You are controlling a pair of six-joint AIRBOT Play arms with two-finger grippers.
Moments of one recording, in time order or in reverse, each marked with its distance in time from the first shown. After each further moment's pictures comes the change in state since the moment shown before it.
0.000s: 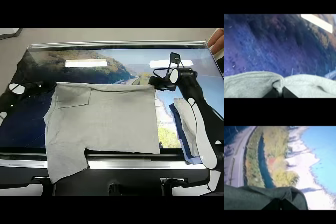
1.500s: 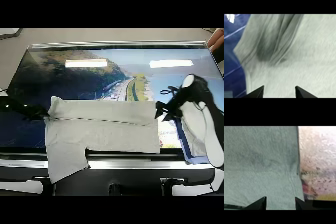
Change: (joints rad) left arm 0.291 -0.068 0.070 0.269 -0.946 0.025; right arm -0.192 0.040 -0.120 0.265 0.799 -0.213
